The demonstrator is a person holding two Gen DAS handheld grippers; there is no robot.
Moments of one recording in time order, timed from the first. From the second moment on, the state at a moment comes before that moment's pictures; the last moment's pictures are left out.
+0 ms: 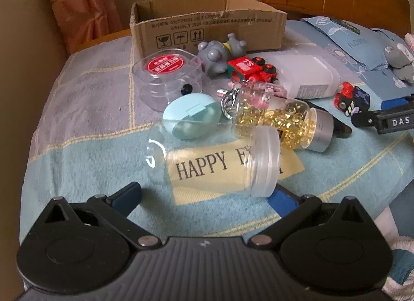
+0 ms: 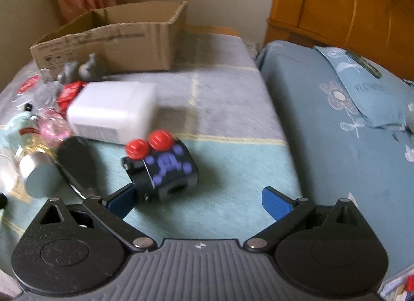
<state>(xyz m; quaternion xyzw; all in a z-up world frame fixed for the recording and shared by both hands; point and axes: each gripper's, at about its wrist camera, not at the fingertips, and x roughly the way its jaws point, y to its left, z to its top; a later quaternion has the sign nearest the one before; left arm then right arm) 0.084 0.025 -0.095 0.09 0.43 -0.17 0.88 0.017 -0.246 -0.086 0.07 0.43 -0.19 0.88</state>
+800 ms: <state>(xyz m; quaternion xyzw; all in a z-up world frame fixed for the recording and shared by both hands) 0.098 0.014 -0.085 0.11 0.42 -0.16 0.89 0.039 -0.234 -0.082 0.00 0.40 -0.04 0.91</state>
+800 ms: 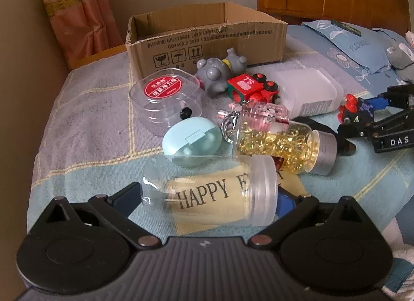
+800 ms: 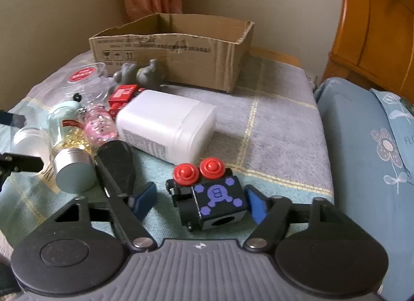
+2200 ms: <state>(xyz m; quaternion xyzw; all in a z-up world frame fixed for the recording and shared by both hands) 0.290 -0.011 0.028 0.12 0.38 -0.14 0.91 0.211 -0.242 0.034 -0.02 0.35 0.01 0.94</state>
